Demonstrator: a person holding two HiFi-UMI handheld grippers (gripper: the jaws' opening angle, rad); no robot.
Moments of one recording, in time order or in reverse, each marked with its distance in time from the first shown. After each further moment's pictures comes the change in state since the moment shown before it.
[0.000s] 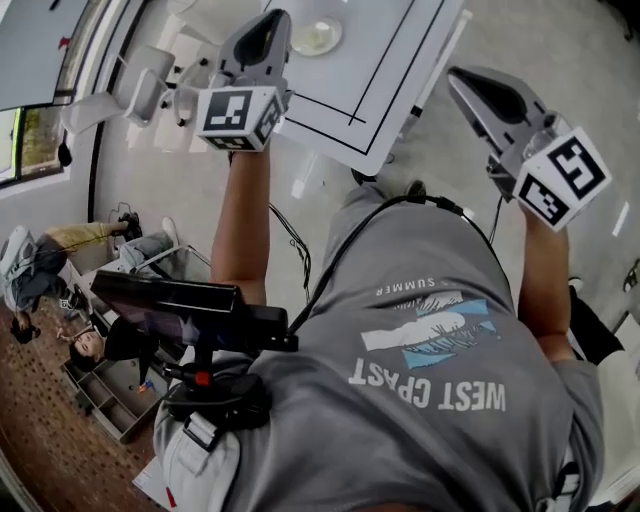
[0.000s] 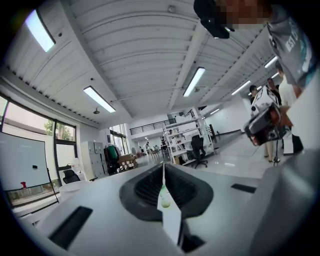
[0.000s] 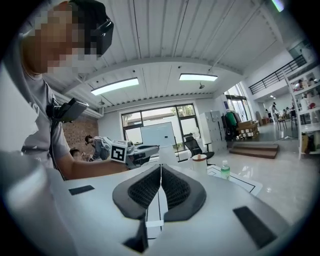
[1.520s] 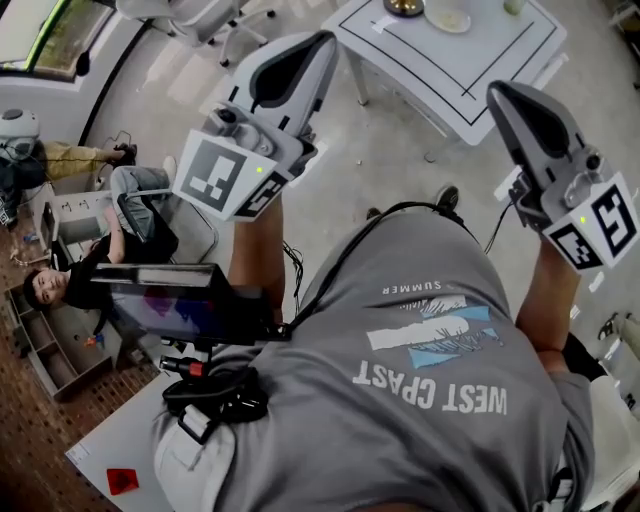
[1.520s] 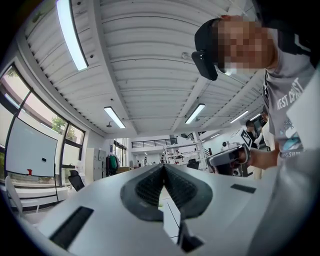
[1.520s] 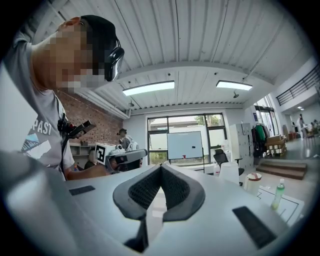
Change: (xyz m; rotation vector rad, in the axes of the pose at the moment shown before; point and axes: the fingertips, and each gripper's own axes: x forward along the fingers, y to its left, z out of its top) left arm -0.402 0.051 0.067 -0.137 -0.227 -0.012; right arm 0.113 0.335 0.037 -0.150 -0.088 0.215
